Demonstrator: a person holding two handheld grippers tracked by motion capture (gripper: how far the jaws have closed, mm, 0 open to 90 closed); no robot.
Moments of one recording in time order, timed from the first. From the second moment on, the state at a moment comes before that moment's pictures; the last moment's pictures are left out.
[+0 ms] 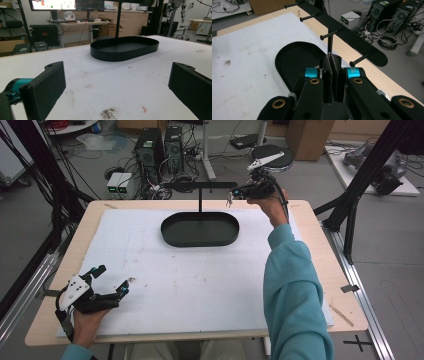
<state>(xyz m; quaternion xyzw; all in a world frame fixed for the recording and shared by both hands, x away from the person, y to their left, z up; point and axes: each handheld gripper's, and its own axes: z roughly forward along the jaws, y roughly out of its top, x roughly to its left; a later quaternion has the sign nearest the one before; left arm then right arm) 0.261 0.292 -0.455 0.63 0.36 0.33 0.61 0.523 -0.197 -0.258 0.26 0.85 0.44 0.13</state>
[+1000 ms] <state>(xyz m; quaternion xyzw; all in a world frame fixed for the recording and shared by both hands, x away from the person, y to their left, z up) 0.261 0.293 -0.455 0.63 0.36 0.33 0.61 0.535 -0.193 -0.275 0.29 0.84 0.43 0.15</state>
